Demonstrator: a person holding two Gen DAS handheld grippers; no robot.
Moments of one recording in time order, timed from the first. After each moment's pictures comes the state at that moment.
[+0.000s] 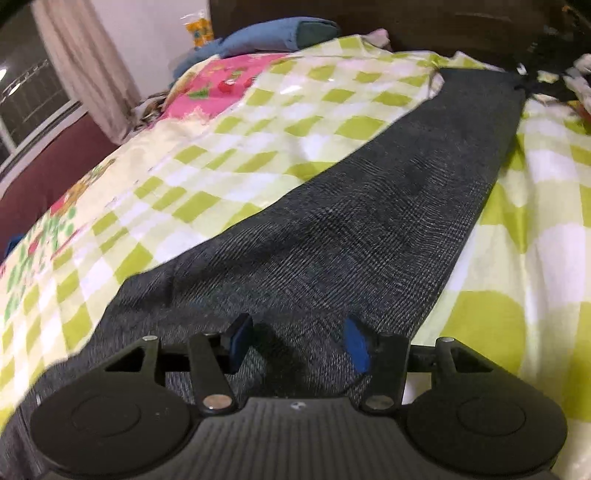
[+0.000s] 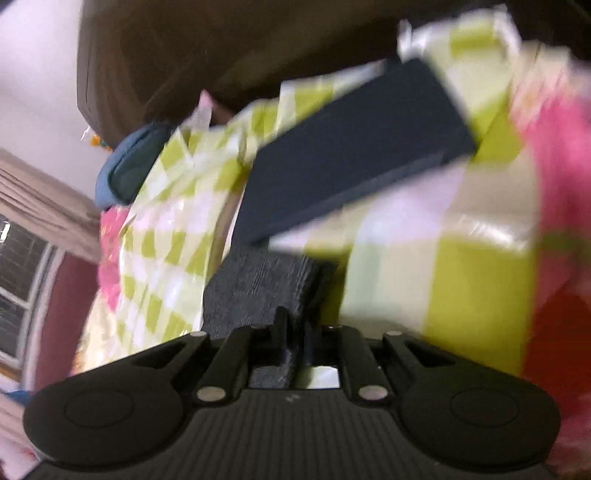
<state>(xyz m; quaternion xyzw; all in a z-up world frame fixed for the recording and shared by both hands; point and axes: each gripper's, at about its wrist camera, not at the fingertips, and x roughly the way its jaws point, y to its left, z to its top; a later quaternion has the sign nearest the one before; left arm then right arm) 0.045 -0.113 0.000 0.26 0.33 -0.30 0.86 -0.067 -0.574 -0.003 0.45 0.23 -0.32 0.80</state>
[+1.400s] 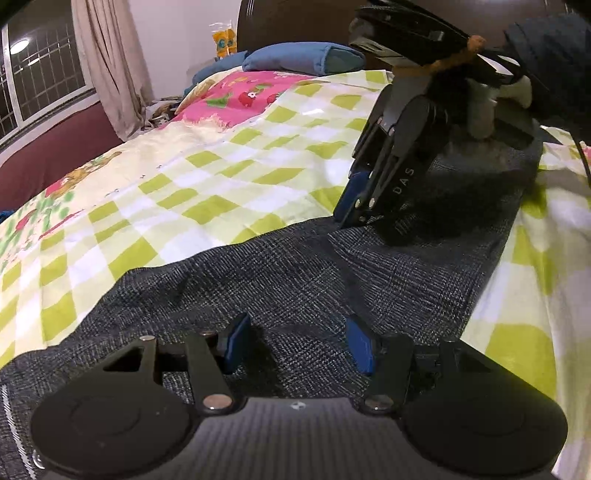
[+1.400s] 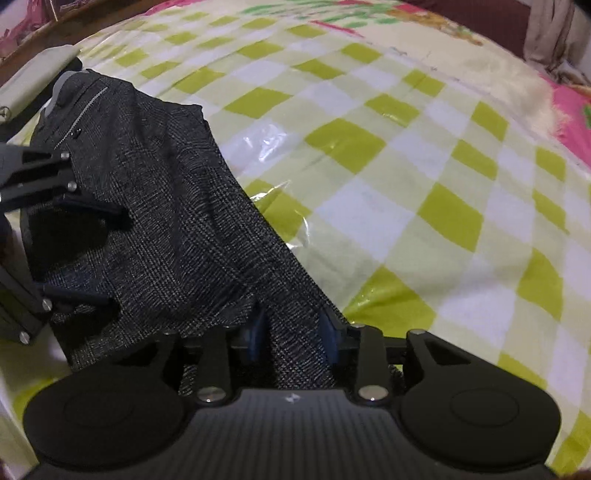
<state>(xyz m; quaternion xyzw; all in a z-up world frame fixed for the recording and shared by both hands) 0.082 -0.091 -0.014 0.18 0.31 -0.33 0.88 0.184 -0.256 -0.025 -0.17 0.49 0.33 0.79</state>
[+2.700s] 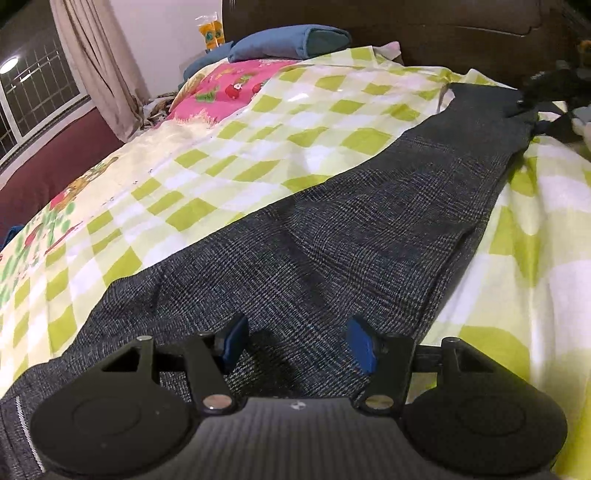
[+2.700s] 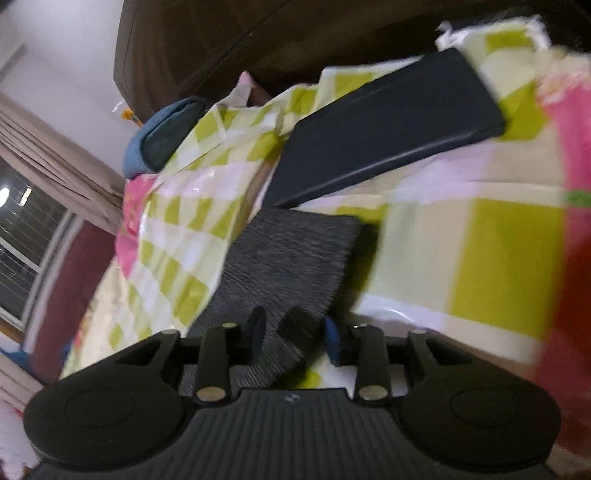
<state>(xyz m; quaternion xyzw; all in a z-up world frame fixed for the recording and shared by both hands) 0.055 -0.135 -0.007 0.25 0.32 -0.30 0.86 -0.032 -0.562 -0.047 0.48 0.25 -0.21 0.81</state>
